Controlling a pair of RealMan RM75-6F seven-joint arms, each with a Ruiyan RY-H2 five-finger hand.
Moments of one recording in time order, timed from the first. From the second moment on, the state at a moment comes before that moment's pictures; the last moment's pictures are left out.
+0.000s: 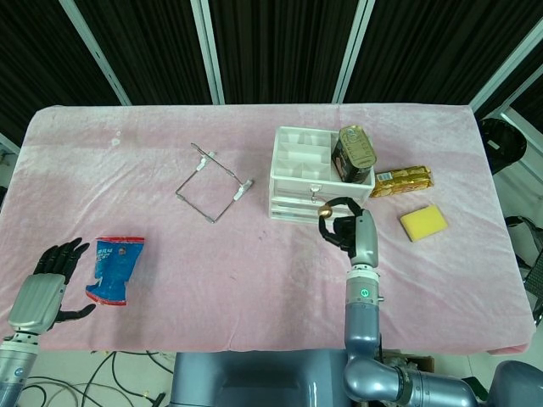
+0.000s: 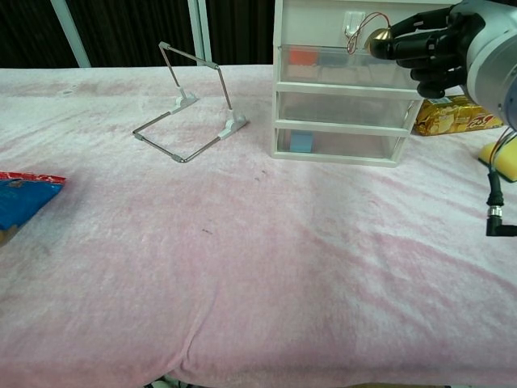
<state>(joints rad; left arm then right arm) -0.15 -1.13 0.01 -1.74 1.49 1.37 0.09 0.58 -1.83 0.64 -1.94 -0.66 1.54 -0.27</state>
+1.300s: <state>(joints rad) -0.15 -1.13 0.01 -1.74 1.49 1.37 0.09 0.47 -1.73 0.43 -1.97 -0.80 1.56 -0.28</state>
